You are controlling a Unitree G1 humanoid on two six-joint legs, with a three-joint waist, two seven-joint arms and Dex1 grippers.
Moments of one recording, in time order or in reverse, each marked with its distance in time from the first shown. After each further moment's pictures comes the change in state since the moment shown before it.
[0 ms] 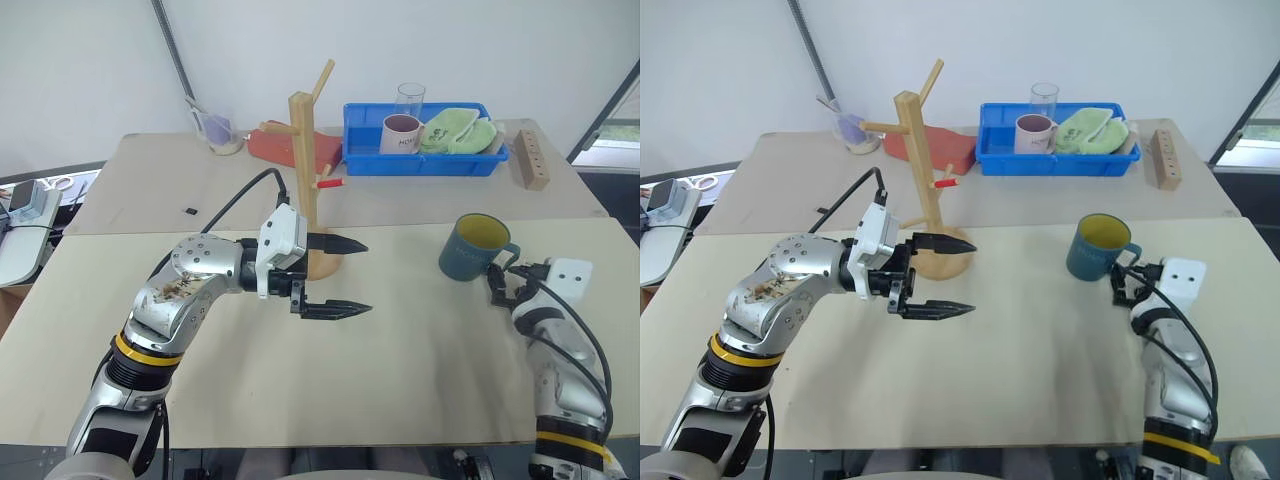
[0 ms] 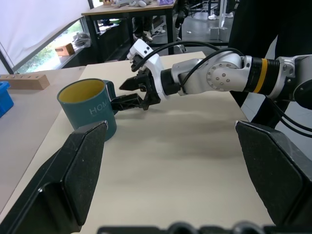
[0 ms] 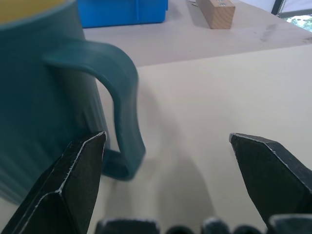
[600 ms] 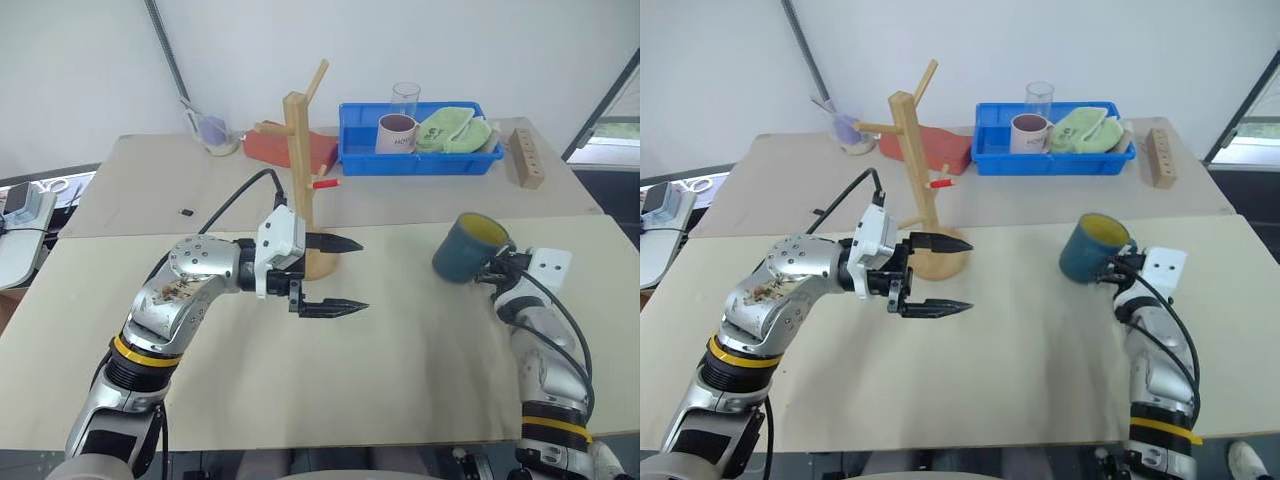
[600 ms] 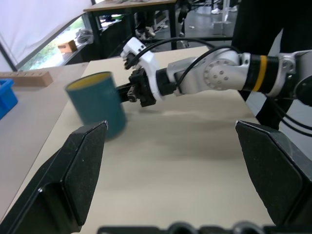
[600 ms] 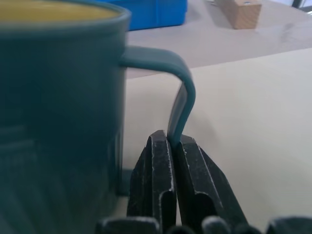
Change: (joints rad) left arm 0.034 0.006 0.022 0.004 0.033 -0.009 0.011; right arm -0.062 0.020 0.056 0.036 0.010 -0.003 0.018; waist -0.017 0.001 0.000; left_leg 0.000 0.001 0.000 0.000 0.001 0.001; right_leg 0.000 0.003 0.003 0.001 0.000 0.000
